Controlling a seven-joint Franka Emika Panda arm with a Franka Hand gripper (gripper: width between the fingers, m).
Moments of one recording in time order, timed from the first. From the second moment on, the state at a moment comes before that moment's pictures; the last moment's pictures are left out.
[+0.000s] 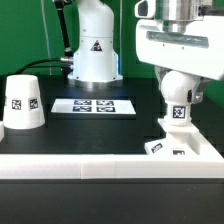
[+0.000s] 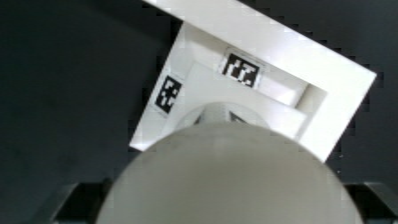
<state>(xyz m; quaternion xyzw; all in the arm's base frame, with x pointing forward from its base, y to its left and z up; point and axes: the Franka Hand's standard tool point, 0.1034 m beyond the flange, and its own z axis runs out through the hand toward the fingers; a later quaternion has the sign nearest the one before) 0.602 0.103 0.108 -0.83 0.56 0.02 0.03</state>
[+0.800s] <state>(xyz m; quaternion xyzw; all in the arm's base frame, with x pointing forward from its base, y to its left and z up) 0.602 0.116 0.108 -0.82 0.57 0.03 0.05</state>
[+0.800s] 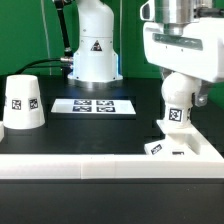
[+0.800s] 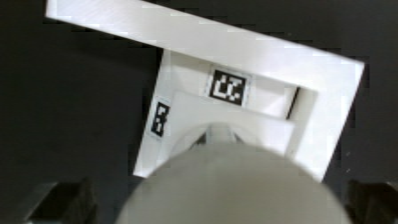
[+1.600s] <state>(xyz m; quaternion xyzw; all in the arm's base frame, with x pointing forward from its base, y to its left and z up) 0.606 0.113 0.116 -0.97 0.25 0.01 0.06</state>
